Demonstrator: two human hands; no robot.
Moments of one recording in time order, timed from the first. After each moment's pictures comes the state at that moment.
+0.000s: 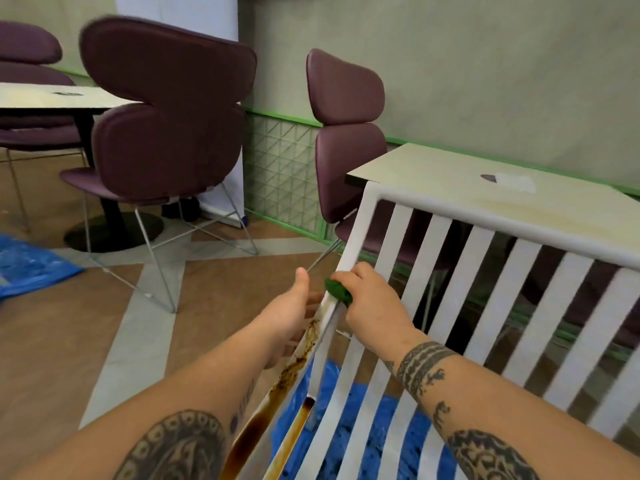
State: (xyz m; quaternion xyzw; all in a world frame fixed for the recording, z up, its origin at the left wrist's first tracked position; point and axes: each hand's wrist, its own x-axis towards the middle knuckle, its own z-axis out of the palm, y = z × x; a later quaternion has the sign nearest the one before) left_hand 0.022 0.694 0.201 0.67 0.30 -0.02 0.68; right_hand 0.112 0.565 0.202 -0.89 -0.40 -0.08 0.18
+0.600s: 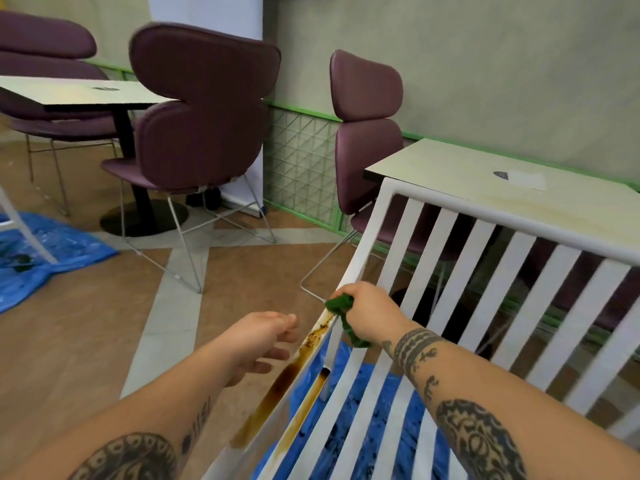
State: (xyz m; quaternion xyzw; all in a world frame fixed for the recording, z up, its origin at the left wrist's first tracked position) left_hand -0.089 0.719 0.191 0.70 0.35 -0.07 0.62; right_hand 0.056 0.569 0.215 -0.91 -0.34 0.11 0.20
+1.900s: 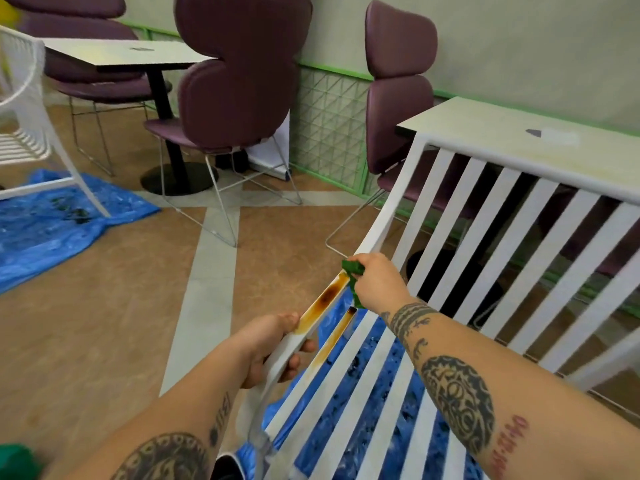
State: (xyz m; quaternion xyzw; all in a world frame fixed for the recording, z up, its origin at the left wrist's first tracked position) left_hand -0.226 0.682 0.158 0.50 0.41 -0.10 0.76; right_hand -0.035 0.567 0.175 -0.91 -0.30 0.10 0.27
